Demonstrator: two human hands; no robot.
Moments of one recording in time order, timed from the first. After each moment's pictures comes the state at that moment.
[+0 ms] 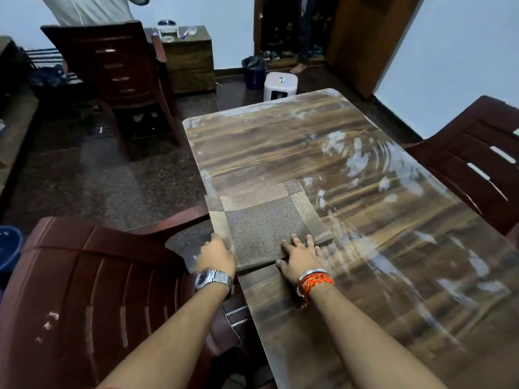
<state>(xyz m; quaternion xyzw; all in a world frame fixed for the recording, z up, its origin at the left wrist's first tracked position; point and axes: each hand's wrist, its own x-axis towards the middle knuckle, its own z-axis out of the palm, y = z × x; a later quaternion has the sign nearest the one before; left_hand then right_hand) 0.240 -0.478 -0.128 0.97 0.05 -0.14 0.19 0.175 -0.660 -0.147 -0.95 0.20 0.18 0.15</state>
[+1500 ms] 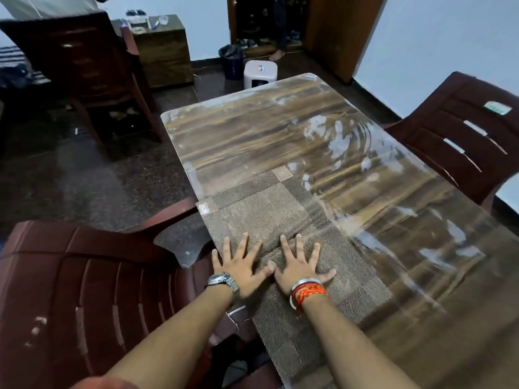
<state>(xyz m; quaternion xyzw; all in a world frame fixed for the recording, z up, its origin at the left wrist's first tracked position) 0.194 -0.499 -0.163 0.92 -0.26 -0.27 0.07 0.119 -0.637 -0.151 -0.90 0.33 0.23 0.19</state>
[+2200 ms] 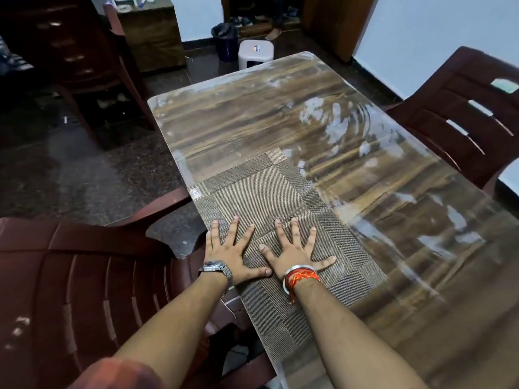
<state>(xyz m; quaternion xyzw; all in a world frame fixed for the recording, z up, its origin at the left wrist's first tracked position) 0.209 -0.500 -0.182 0.93 -0.28 -0.24 0.02 0.129 -0.645 -0.160 -0.88 0.35 0.21 0.23</state>
